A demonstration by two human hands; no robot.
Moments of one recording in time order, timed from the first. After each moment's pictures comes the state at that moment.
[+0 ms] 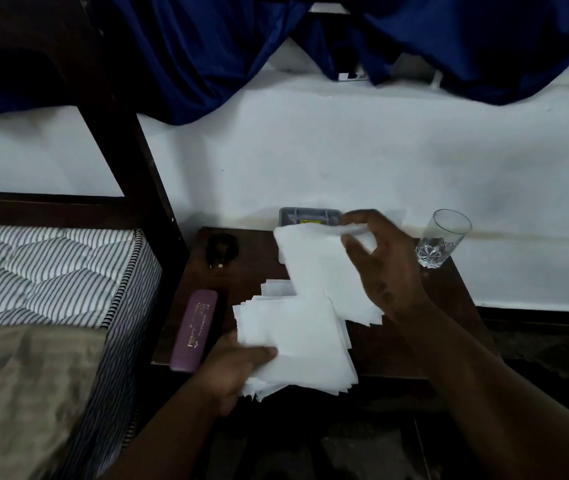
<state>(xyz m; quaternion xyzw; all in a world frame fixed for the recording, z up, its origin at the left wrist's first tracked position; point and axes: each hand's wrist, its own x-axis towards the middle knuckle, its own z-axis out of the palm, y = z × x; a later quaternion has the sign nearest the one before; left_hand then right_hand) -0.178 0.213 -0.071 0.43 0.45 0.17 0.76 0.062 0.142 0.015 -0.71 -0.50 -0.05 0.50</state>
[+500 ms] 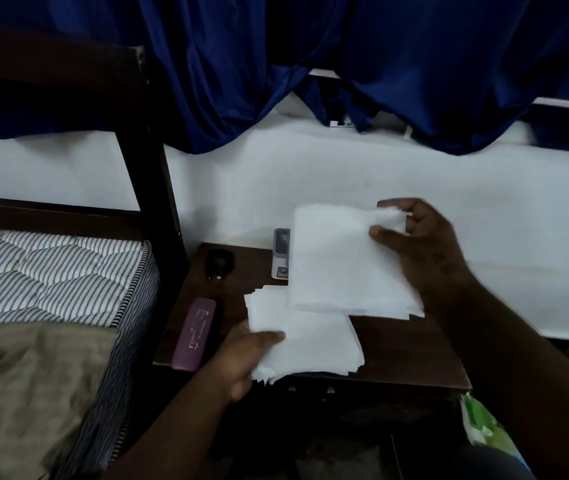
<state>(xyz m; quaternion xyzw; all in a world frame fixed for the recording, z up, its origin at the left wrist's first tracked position) -0.165 0.198 -0.029 0.39 0.40 0.18 0.81 0.059 0.094 0.116 -0.67 -0.37 0.14 0.63</state>
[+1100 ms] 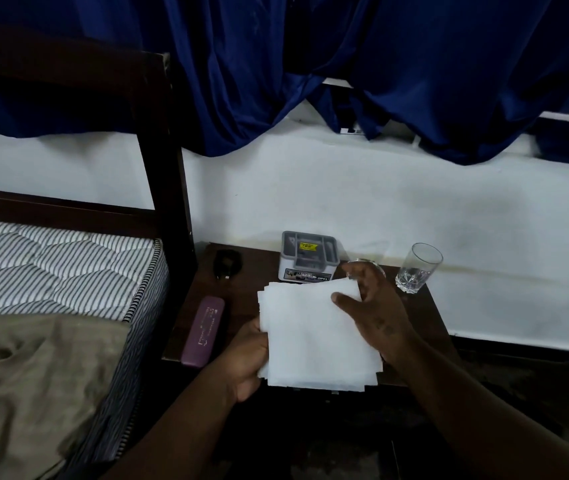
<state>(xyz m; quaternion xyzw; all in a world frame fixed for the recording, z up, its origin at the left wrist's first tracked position) -0.177 0.194 -0.019 0.40 0.30 0.17 0.85 0.022 0.106 0.016 -0.75 -0.37 0.18 0.52</state>
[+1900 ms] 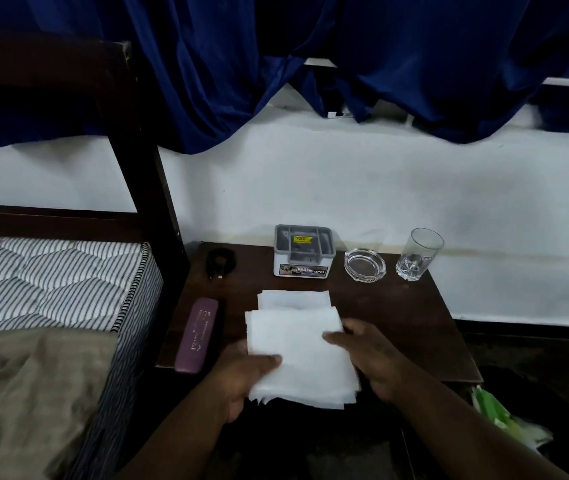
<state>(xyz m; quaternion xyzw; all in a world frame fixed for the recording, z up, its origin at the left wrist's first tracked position) -0.180 0.195 -0.057 0.43 0.47 0.13 0.76 0.011 0.080 -0.050 -0.71 -0.17 0.45 0.51</state>
